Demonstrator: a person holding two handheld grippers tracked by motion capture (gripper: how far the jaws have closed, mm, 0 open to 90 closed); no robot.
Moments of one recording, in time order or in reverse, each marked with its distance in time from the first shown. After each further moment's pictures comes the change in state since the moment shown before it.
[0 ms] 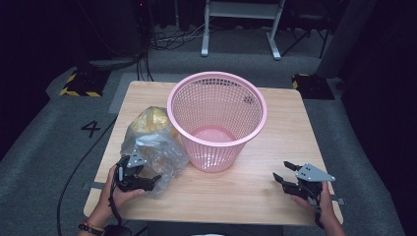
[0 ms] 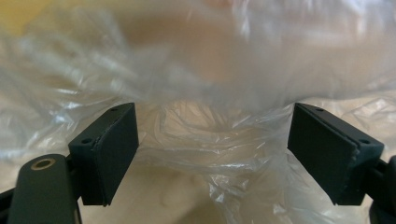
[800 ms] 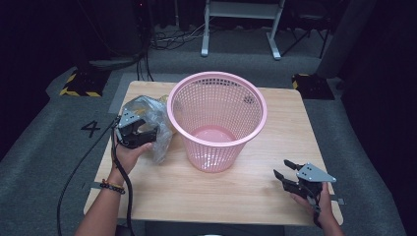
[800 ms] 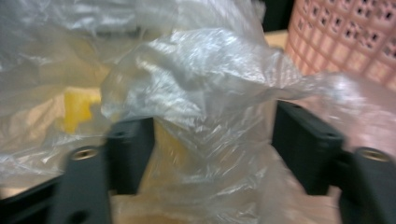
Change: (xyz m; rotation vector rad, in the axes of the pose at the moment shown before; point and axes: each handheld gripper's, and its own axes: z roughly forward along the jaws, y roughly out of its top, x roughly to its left) left arm 0.051 0.094 -0.011 -0.358 0.087 -0.134; right arm 0.000 0.001 0.001 -0.048 -0.042 0.005
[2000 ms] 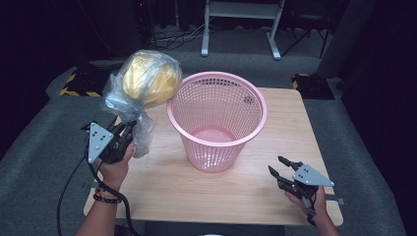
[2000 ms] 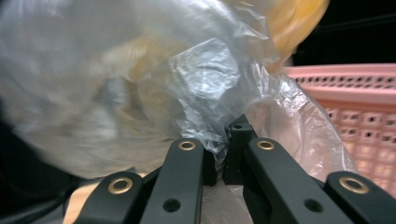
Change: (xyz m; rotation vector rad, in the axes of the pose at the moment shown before) left arm -0.026 0.003 -0.077 -0.513 0.127 0.099; right arm 0.018 0.023 -0.003 -0.116 -0.012 -0.064
